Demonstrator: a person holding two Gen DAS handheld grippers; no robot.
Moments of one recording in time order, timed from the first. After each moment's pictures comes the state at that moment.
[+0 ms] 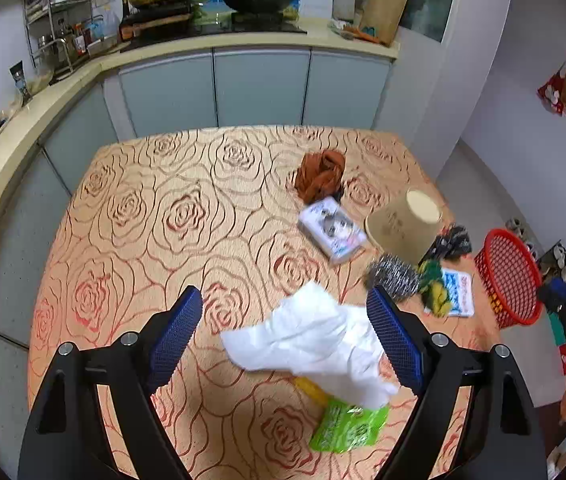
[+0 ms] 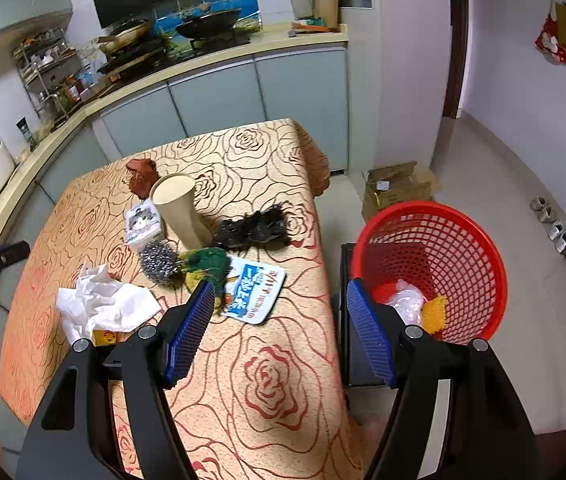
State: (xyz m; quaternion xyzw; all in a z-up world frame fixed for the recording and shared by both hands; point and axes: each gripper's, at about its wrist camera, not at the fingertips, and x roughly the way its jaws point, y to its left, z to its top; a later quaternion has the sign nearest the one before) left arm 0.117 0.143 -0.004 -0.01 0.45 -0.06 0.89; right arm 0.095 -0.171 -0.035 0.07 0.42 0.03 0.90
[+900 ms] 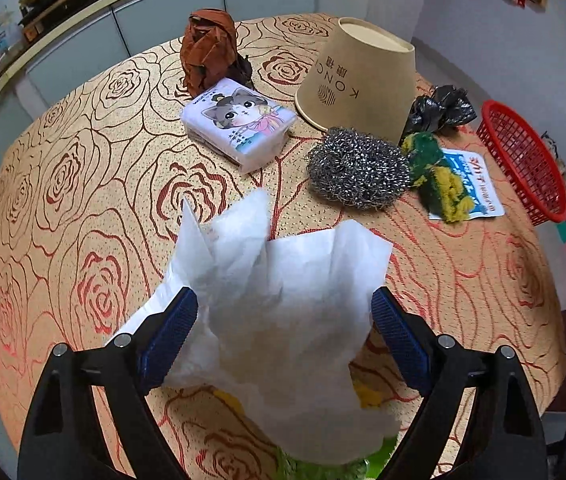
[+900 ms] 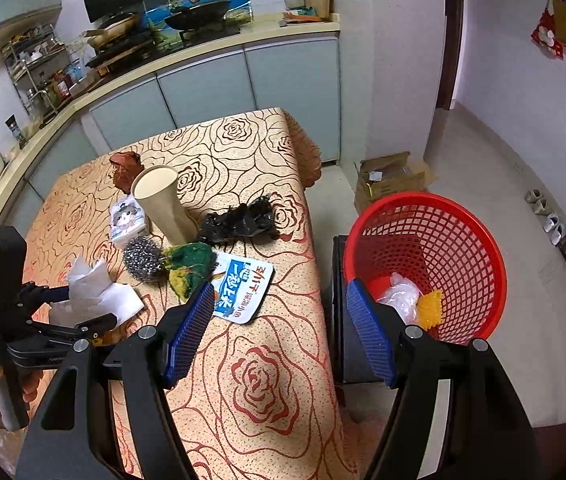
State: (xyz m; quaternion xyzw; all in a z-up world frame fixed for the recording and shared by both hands) left arm 0.143 0.066 -0.115 0.11 0.54 -0.14 0.82; right arm 0.103 -0.179 -0.047 0.07 0.44 0.01 0.90
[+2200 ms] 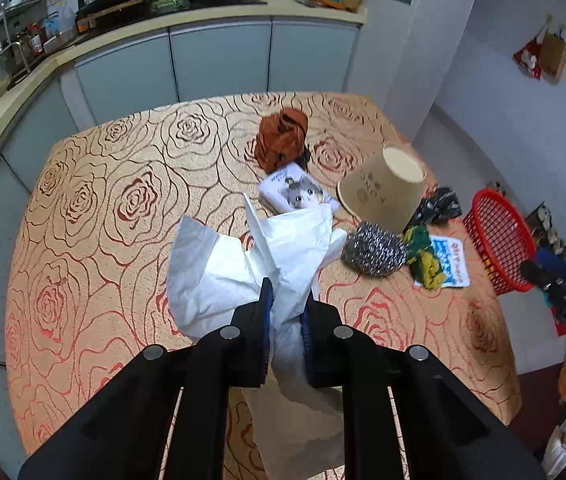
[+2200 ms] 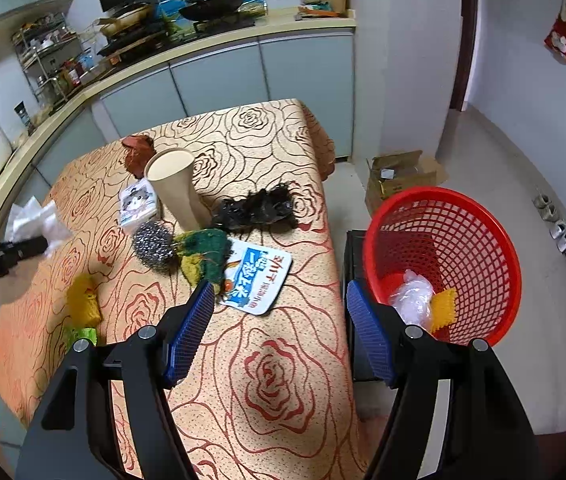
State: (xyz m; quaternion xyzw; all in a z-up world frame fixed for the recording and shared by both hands) left arm 0.132 0.119 -0.027 0.01 0.48 -0.11 0.87; right arm 0.103 -0.163 -0.057 0.06 0.45 0.03 0.89
